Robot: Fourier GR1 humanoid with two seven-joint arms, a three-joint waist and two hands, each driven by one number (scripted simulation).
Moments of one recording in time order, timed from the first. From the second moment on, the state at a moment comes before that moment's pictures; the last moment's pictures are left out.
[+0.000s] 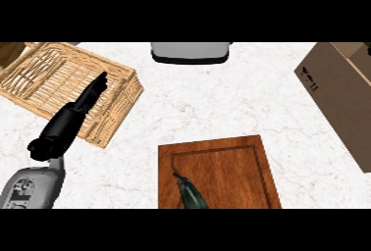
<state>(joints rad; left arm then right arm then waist) -0.22 0.24 0.01 -1.55 -0.13 -0.23 -0.07 -1.04 -0.69 -0.19 -0.49 0.93 -0.15 0.35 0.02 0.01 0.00</state>
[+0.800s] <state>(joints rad) -0.25 0.23 0.01 -1.51 -0.16 -0.22 -0.09 -0.97 -0.86 -0.25 -0.24 0.86 0.23 0.04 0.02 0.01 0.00</state>
